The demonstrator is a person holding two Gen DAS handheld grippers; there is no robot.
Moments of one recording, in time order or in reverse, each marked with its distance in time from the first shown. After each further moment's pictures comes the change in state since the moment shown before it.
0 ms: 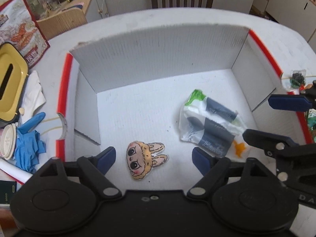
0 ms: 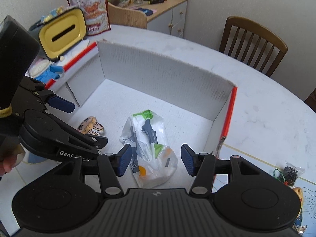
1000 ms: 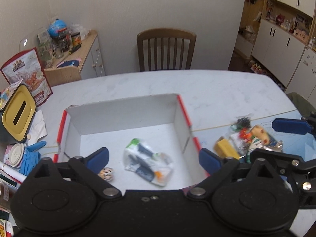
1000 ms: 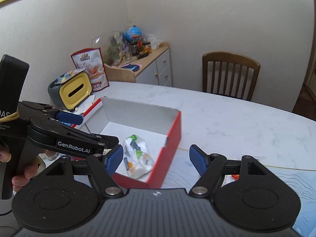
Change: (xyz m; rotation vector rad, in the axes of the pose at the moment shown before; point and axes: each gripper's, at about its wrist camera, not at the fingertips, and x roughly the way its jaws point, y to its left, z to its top) left arm -0.120 -0.097 -0.016 -0.045 -0.323 -0.036; right arm -0.161 -0.079 -0.077 0.146 -0.298 0.046
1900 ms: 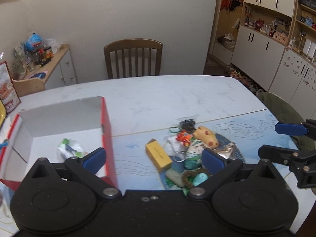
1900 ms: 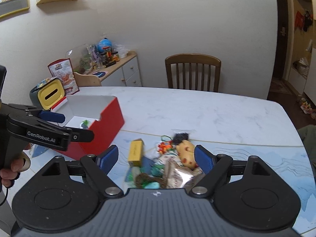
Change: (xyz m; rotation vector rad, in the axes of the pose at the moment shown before) left arm 0.003 -0.140 -0.031 0.019 -0.082 -0.089; right arm -0.082 -0.150 -0.094 0.081 -0.073 -0.073
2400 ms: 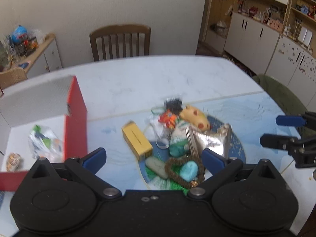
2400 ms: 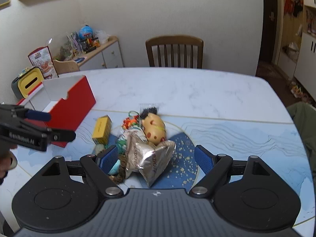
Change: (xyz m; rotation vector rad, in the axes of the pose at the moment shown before) left arm 0.056 -0.033 -0.029 0.035 0.077 -0.031; right arm 0.036 -0.057 -0.034 0.035 0.104 -0.061
